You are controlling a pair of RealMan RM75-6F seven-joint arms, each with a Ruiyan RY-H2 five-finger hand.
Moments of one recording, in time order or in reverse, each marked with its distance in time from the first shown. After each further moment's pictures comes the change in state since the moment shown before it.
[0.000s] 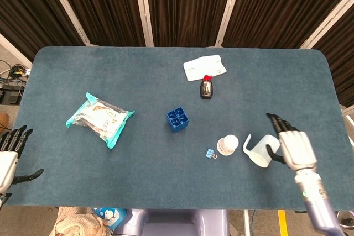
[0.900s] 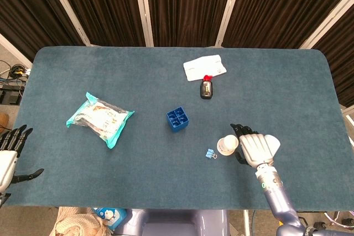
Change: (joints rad) left arm -0.005 0.013 -0.001 -0.007 -0.005 -0.009 -0.031; right arm 0.189 -0.234 -0.015 -0.002 0.356 -0.068 -0.353
